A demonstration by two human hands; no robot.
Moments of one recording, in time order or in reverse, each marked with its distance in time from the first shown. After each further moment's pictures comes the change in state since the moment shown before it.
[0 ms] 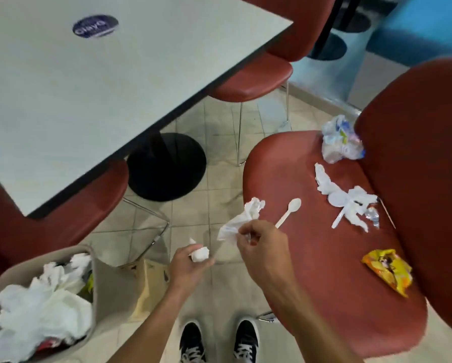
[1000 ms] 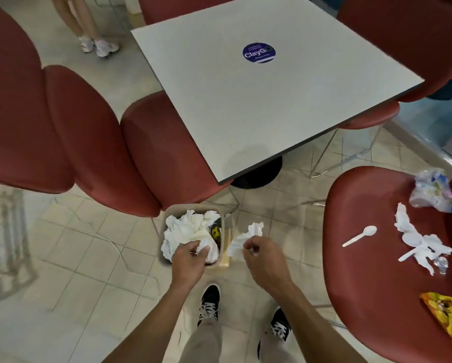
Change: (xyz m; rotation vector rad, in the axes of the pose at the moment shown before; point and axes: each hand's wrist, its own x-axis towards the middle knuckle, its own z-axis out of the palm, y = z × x) left_hand -0.153 0.006 -0.257 0.049 0.361 -0.133; right_hand -0.127 -0.165 0.112 -0.251 -0.423 -0.137
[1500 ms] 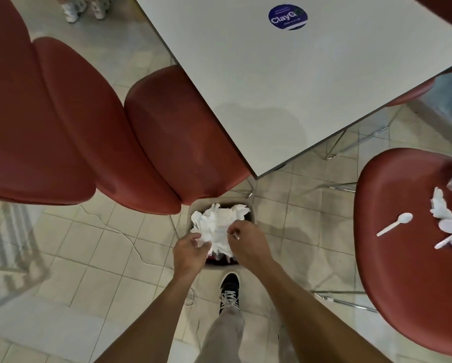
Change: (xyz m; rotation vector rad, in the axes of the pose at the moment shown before) left_hand 0.079 -0.045 -0.060 0.023 -0.005 -0.132; right_hand 0.063 -0.073 0.119 -0.028 -0.130 0.031
